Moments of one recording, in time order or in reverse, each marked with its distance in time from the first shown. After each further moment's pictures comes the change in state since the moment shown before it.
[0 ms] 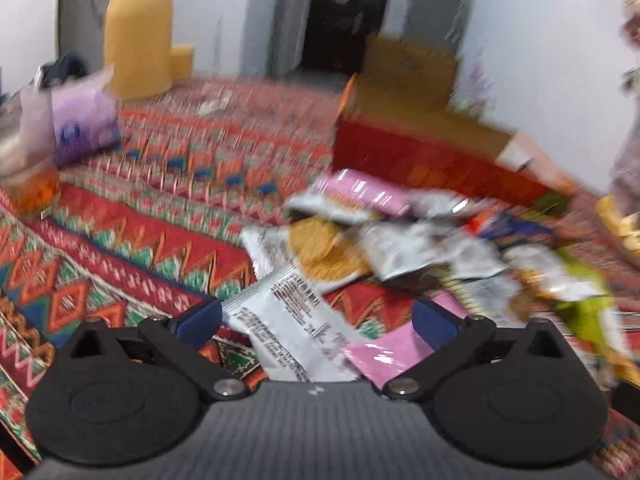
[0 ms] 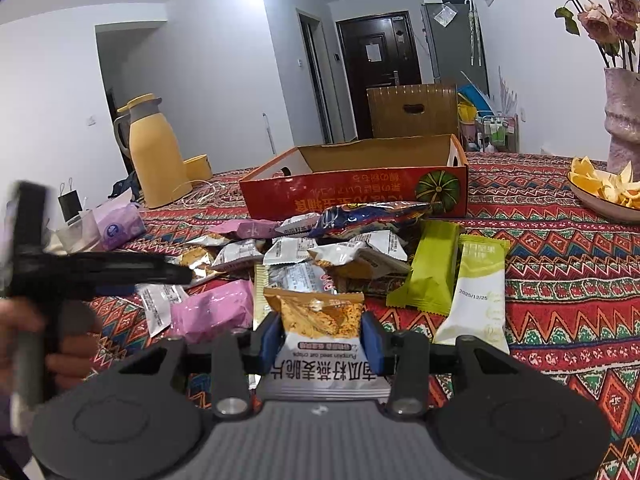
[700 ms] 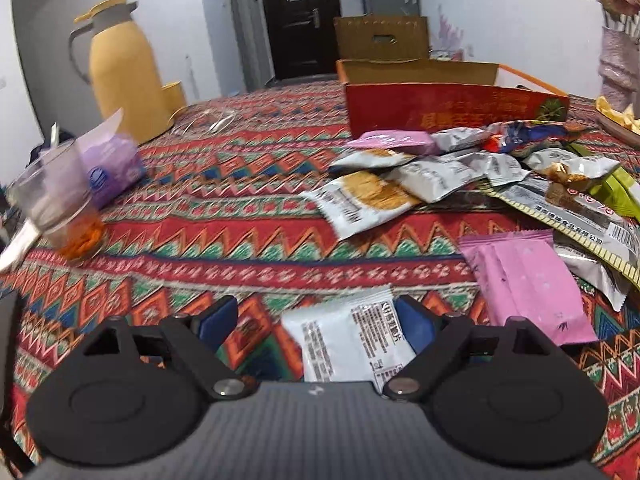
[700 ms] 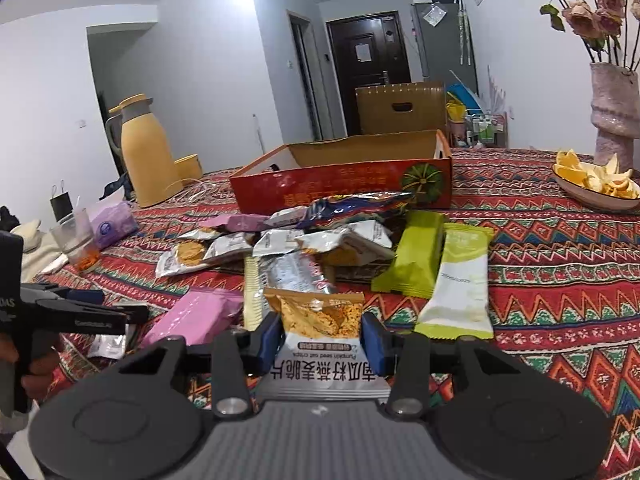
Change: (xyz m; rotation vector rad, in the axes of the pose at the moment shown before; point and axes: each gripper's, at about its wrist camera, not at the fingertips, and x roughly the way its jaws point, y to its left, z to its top) left arm -0.042 0.040 -0.038 0.271 -0.030 0.056; right arm -0.008 -0.003 -0.012 0.007 0.000 -0.024
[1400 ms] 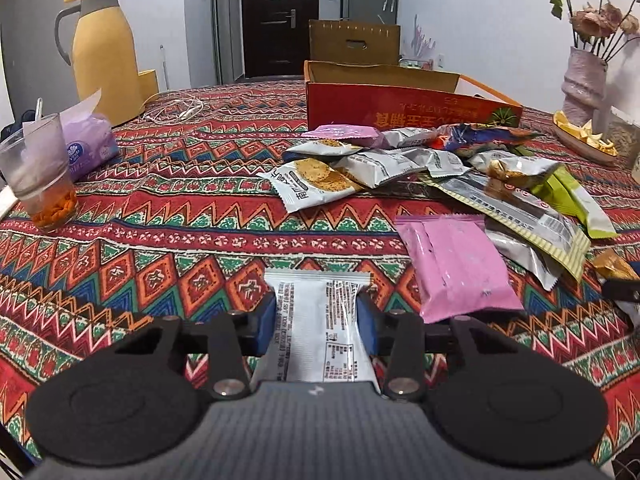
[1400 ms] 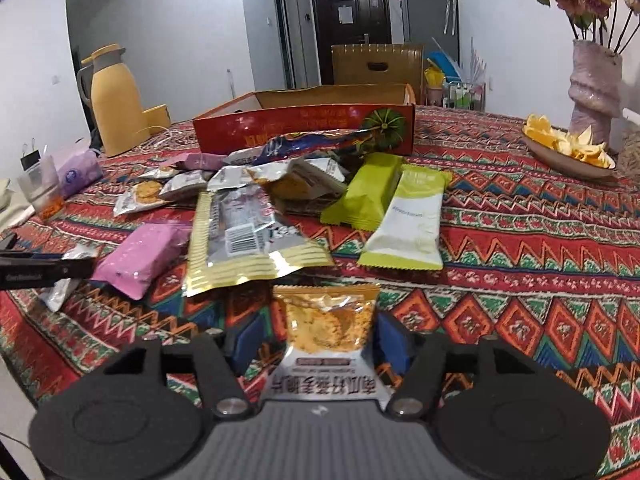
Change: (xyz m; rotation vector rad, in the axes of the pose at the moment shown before) left arm -0.024 -0.010 -0.020 -0.021 -0.024 -0.136; right arm 0.000 -0.020 -0.023 -0.030 0.129 -0.114
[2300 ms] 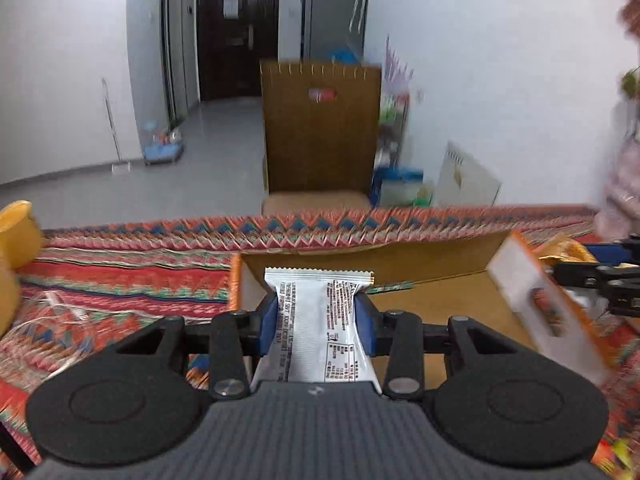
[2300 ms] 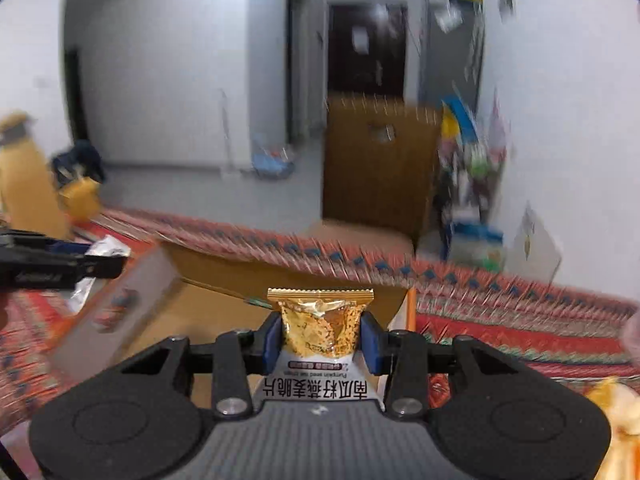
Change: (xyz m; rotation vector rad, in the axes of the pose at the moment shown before) left arm 0.260 -0.029 0.340 0.052 -0.008 -0.098; right arm 0.232 -0.063 0.341 -0.109 -0.006 -0.040
